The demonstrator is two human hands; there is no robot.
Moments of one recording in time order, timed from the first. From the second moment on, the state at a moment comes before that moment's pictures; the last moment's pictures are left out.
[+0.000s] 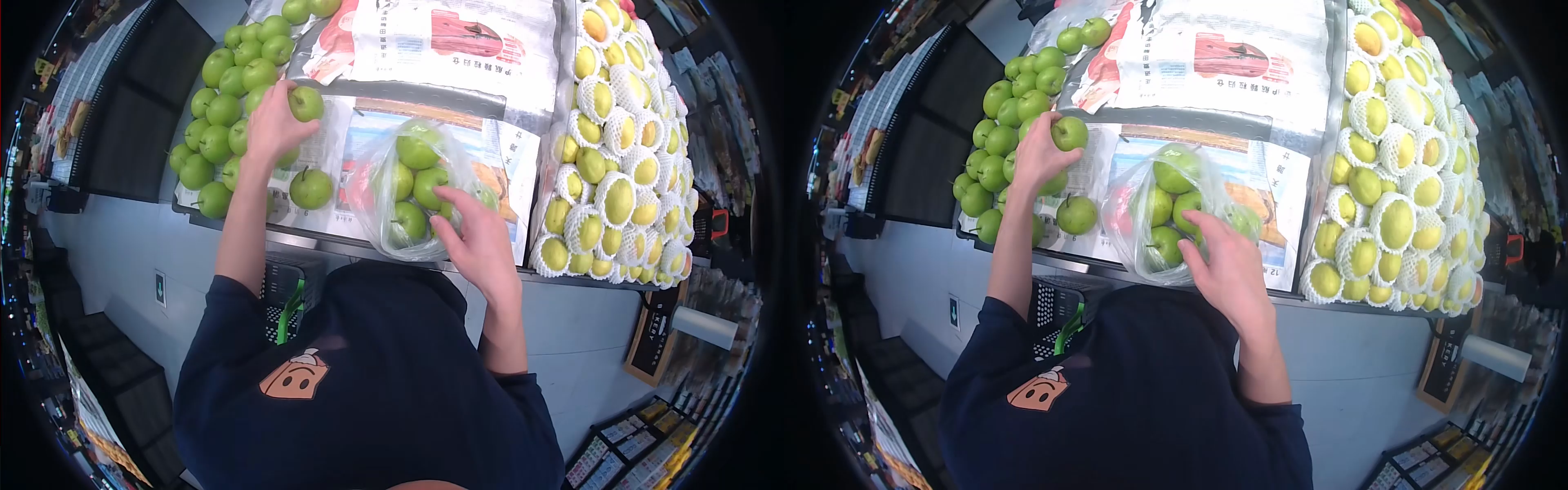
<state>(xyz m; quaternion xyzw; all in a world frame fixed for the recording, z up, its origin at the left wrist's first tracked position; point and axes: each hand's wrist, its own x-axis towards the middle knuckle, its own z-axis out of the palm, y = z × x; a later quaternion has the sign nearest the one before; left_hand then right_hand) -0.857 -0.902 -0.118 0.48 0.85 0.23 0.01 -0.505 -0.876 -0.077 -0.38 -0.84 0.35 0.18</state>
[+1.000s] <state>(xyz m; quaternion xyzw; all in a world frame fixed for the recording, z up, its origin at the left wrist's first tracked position) -0.709 -0.853 -0.135 0.71 0.68 0.19 0.02 -0.514 -0.877 -0.086 -0.34 -0.86 0.34 0.17</state>
